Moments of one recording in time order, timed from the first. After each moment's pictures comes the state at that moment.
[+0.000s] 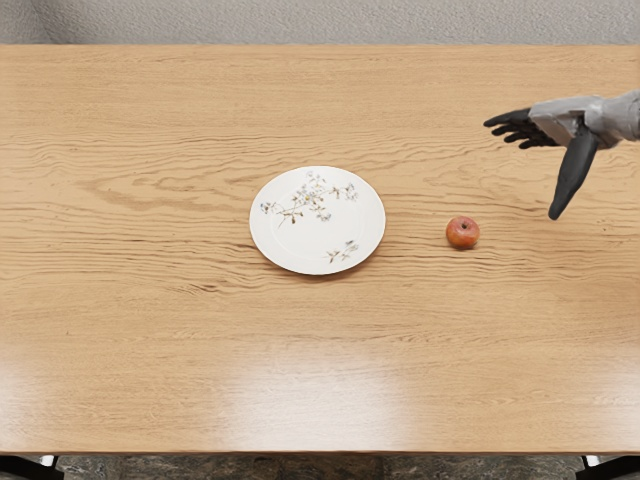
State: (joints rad) left arm -0.01 0.00 -0.04 -0.22 0.01 0.02 0.05; right arm 1.41 -0.79 -0.07 0.96 -0.61 0.61 -0.05
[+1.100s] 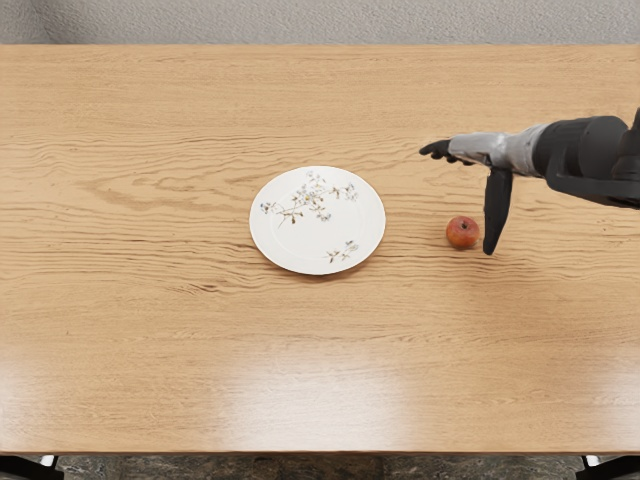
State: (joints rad) left arm -0.01 0.00 -0.04 -0.22 0.01 0.02 0.06; right arm 1.30 -0.77 0.19 1.57 -0.80 0.24 -0.61
